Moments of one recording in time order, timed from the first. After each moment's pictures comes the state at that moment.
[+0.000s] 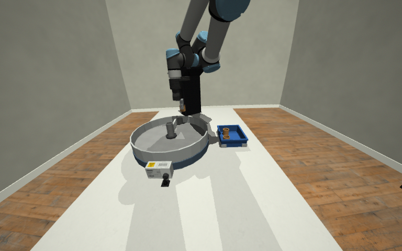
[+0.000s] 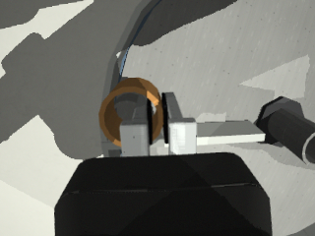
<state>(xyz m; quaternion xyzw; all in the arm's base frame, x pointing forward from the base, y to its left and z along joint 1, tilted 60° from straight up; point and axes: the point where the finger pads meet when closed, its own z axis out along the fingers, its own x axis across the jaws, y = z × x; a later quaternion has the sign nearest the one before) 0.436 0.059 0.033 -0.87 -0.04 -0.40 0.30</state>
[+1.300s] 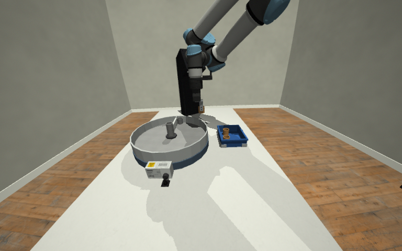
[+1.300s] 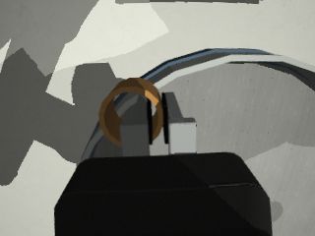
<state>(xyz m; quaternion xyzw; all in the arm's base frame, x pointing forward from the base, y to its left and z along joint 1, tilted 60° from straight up) 0.432 0.151 0.132 -0.86 -0.05 -0.40 0.30</state>
